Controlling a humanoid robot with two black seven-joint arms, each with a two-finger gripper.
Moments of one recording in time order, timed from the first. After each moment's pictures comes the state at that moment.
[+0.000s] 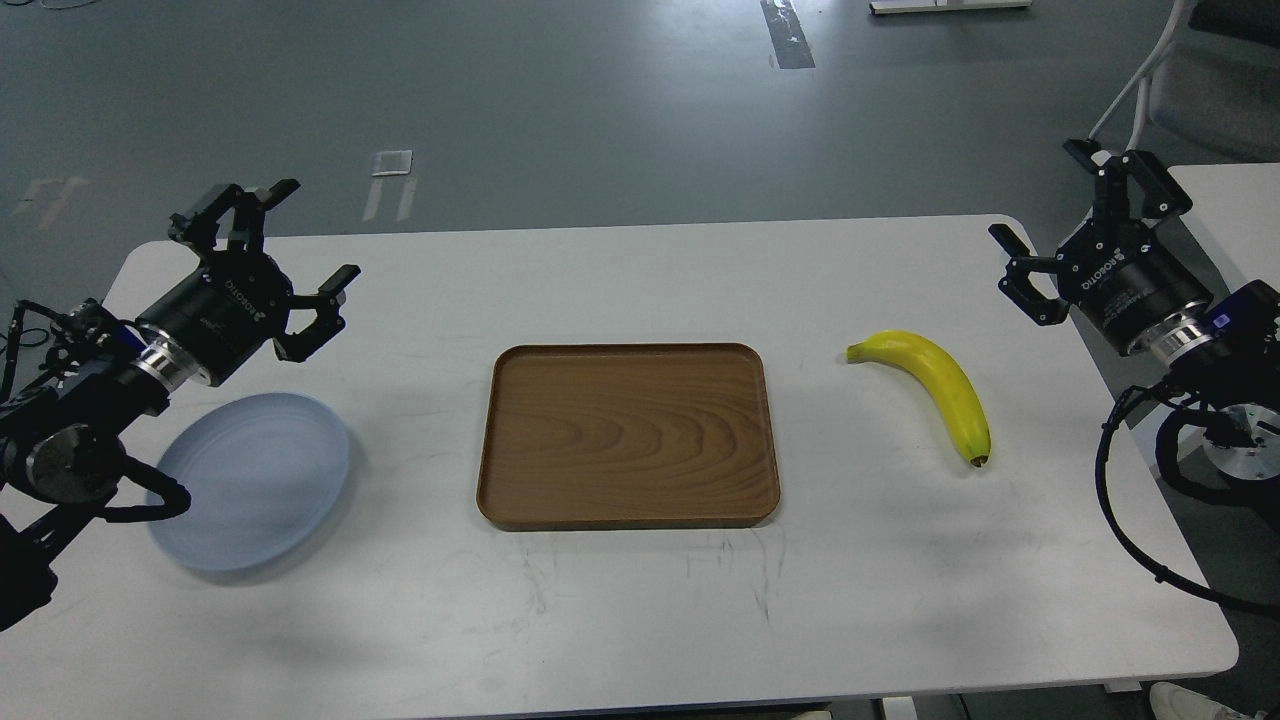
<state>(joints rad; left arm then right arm) -0.58 0.63 -0.68 -0.97 0.08 -0.49 -0.30 0.58 -0.68 0.65 0.91 -0.08 0.49 0.43</state>
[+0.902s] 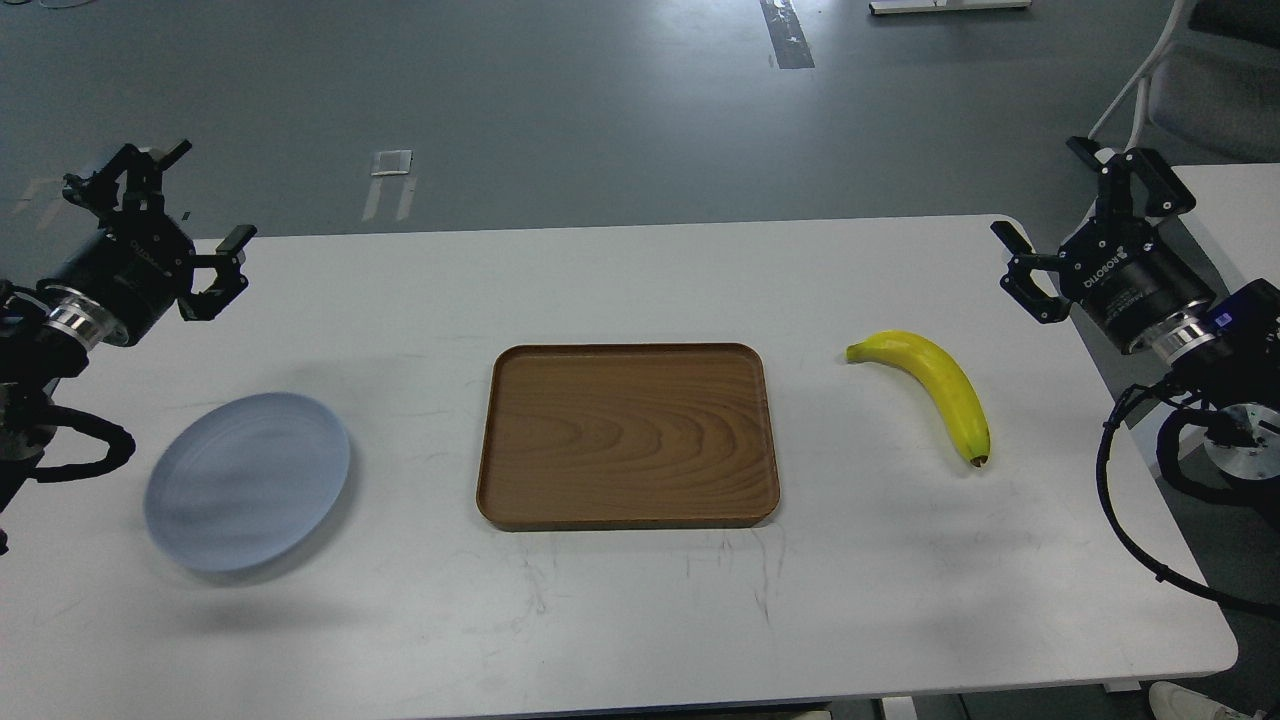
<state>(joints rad) -0.69 0.62 -0.67 -0.70 0.09 -0.49 -0.34 0.58 -0.68 0.66 0.91 -0.09 0.49 0.44</state>
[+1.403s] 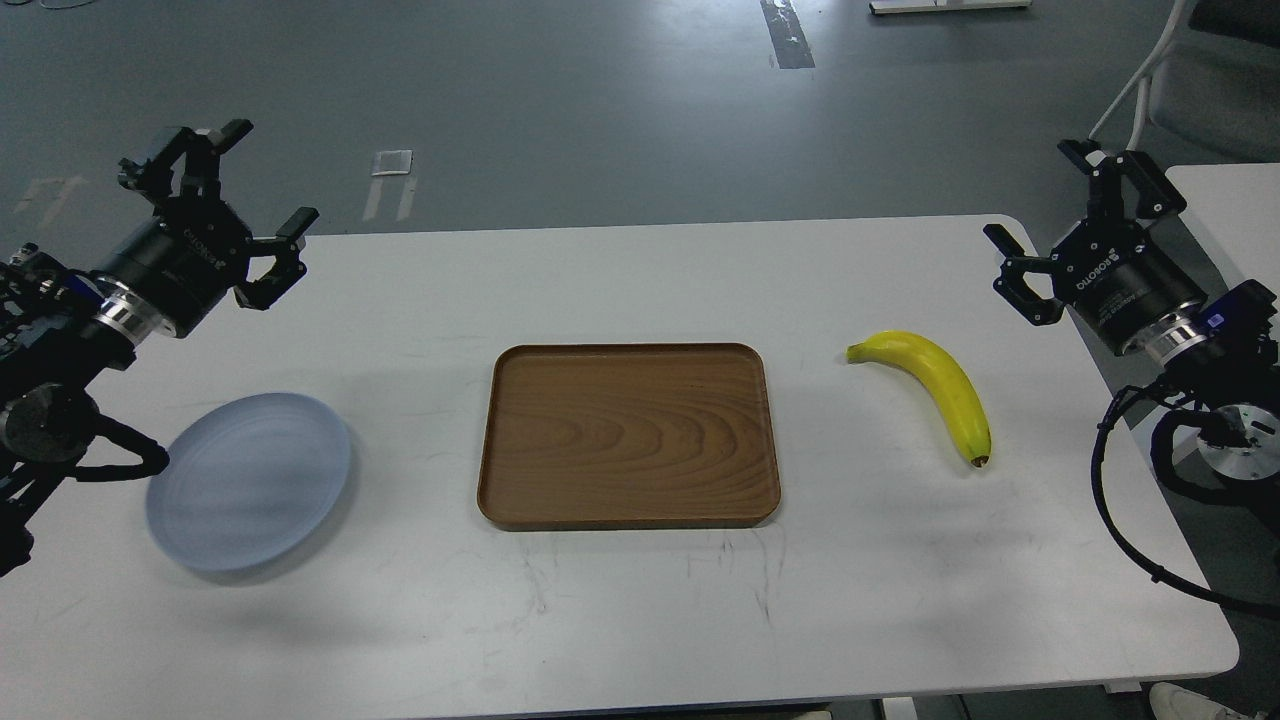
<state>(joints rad) -0.67 0.63 -0.67 -0.88 0.14 -0.49 -0.38 0.58 -0.68 0.64 0.91 -0.09 0.49 0.44</state>
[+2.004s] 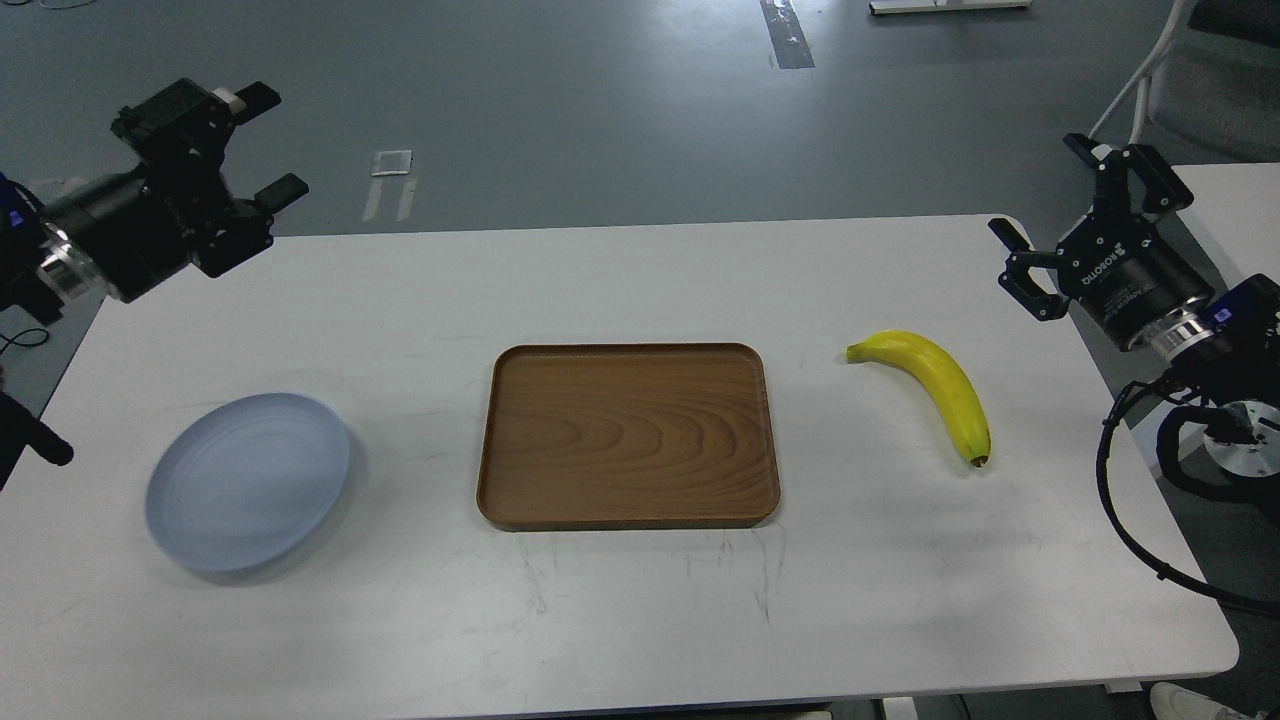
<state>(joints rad) -0.72 0.90 -0.70 -1.18 0.70 -0.49 -0.40 0.59 -0.69 0.65 0.92 -0.09 0.49 0.44</state>
